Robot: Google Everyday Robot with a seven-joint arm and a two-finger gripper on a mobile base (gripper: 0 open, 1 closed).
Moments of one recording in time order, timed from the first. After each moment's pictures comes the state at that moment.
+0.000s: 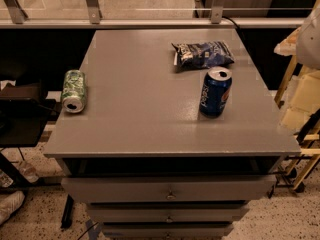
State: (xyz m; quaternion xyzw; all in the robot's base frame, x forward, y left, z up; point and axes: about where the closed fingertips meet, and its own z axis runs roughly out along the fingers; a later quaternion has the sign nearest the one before) arm 0.438 -0.216 0.977 -0.60 0.78 -0.04 0.16
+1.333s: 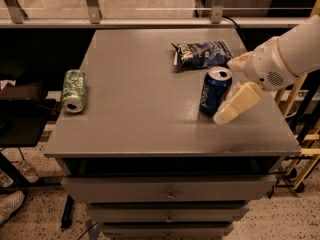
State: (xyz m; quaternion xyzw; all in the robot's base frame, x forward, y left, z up) arm 0.519 -0.152 0.905 -0.55 0.76 0.13 0.31
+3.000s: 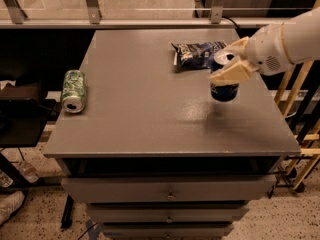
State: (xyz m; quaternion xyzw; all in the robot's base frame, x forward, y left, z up) arm 0.564 -0.142 0.940 -0.53 0.73 0.13 0.41
